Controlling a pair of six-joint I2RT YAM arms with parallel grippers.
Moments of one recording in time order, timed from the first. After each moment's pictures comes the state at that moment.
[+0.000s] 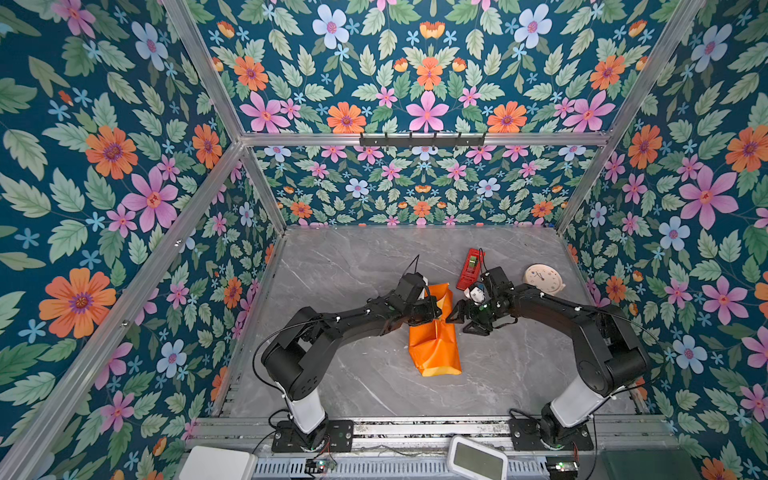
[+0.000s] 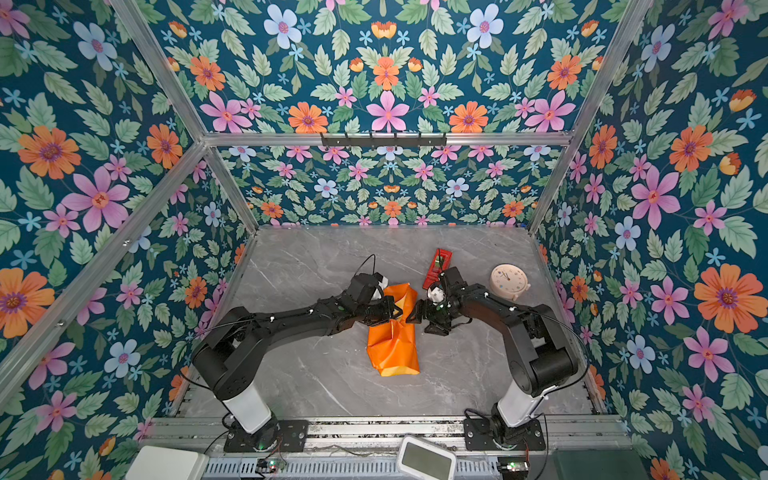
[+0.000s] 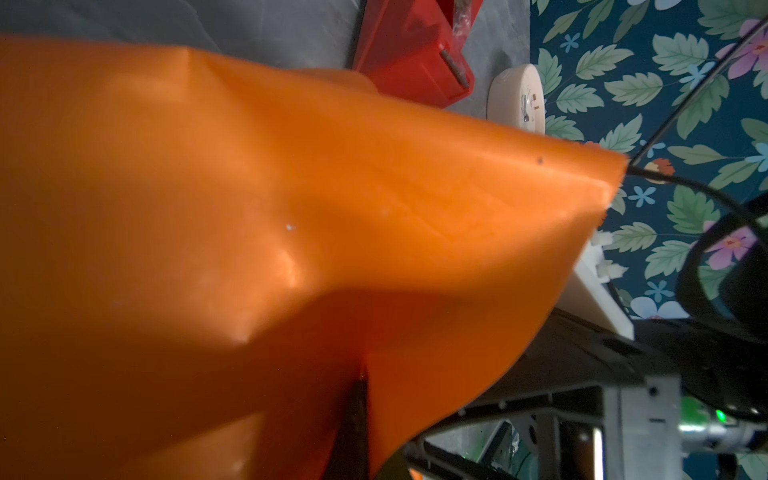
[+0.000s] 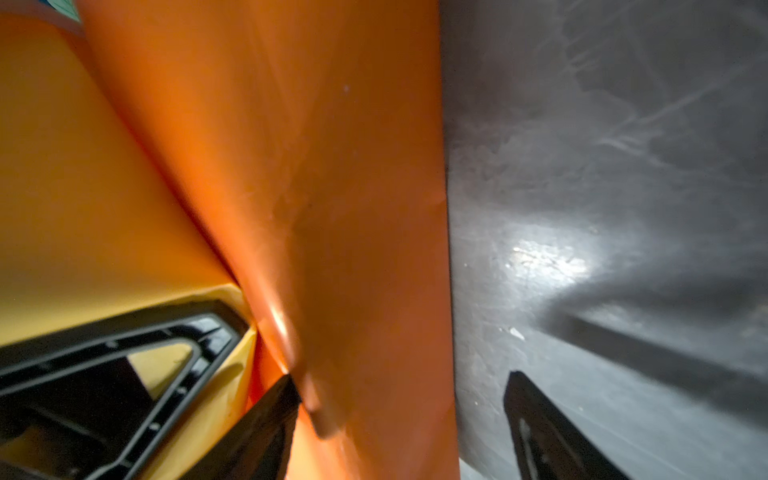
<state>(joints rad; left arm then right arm) -0.79 1.74 0.97 0.07 0.32 -0.93 0.35 1.67 0.94 -0.51 -0.64 0.59</state>
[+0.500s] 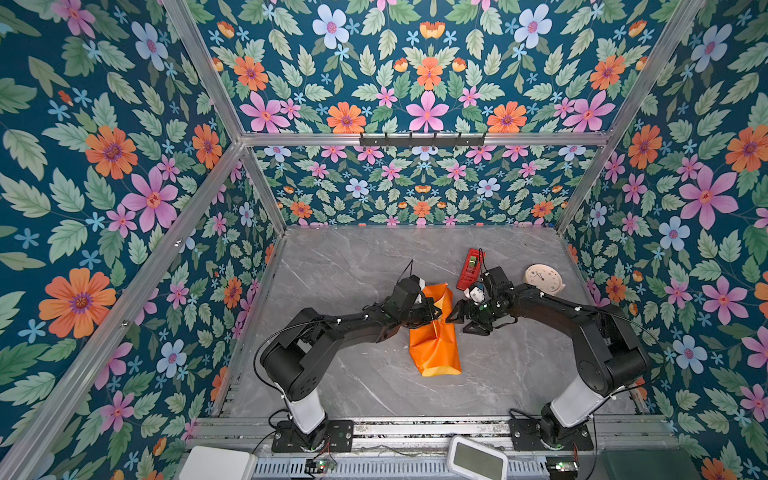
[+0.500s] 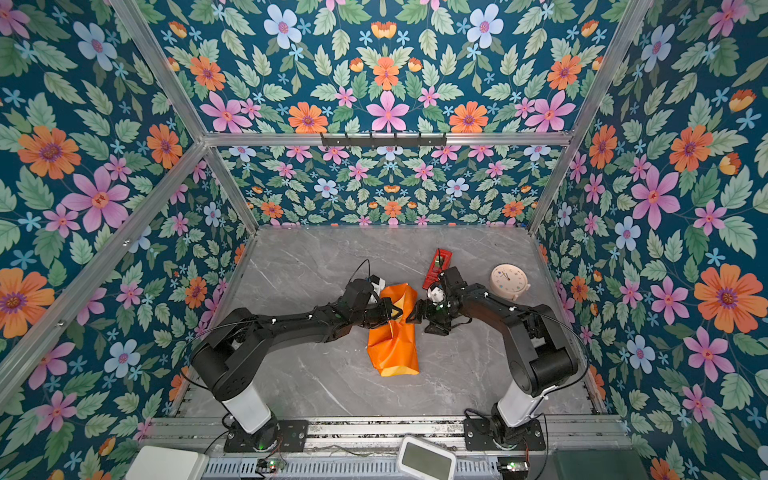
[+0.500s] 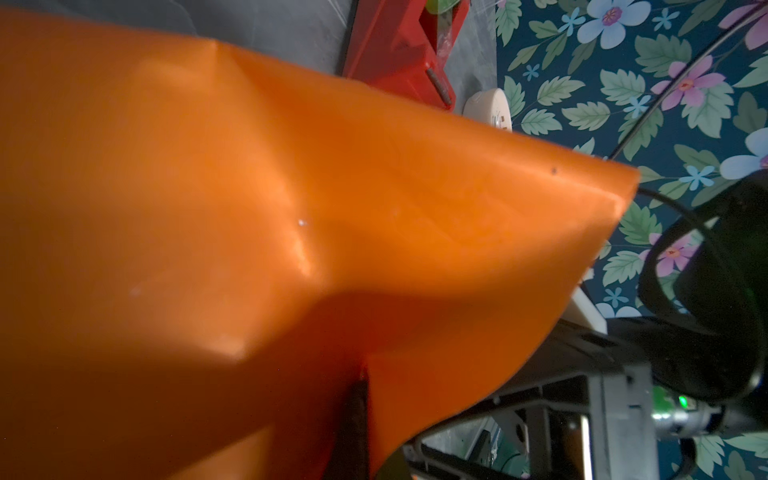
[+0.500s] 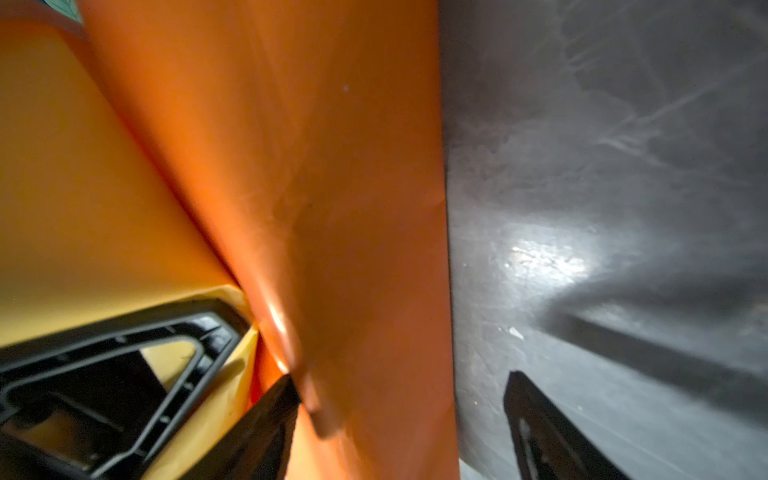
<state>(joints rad) -0.78 1.73 0.86 0.26 0.33 -0.99 0.35 1.67 0.95 -0.52 -0.63 0.59</state>
